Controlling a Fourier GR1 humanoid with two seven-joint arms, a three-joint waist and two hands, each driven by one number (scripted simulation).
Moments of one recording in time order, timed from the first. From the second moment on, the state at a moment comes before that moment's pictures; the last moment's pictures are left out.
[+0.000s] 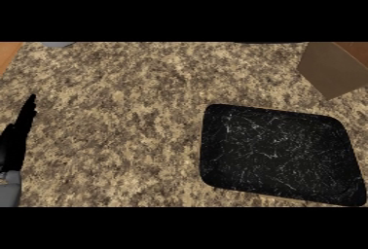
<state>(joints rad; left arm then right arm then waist) -0.10 0.39 0.16 -1.34 -0.20 0.12 0.06 -0.12 -0.70 -0.32 -1.15 0.65 0.14 -0.34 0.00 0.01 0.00</state>
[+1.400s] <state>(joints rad) -0.16 0.36 0.13 -1.32 -0.23 0.10 0.07 -0.92 -0.95 -0.42 -0.40 0.64 0.19 -0.57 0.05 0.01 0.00</state>
